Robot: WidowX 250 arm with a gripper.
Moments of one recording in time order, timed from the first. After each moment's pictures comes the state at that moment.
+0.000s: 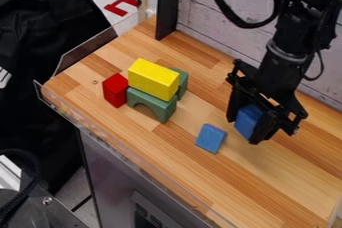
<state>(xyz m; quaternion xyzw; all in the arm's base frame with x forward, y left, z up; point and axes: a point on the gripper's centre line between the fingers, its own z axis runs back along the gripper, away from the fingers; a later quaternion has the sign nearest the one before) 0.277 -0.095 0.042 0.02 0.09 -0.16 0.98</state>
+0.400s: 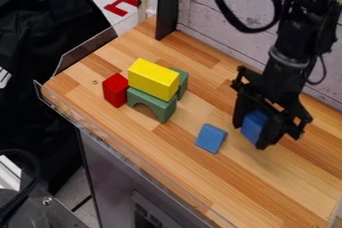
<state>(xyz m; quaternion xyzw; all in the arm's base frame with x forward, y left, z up) 0.281 -0.103 0.029 0.00 0.08 -0.16 0.98</state>
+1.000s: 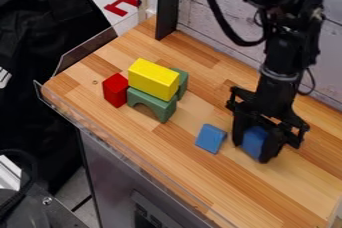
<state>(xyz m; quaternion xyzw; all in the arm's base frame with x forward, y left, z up) 0.289 -0.100 0.004 -0.06 0.08 -0.08 0.99</state>
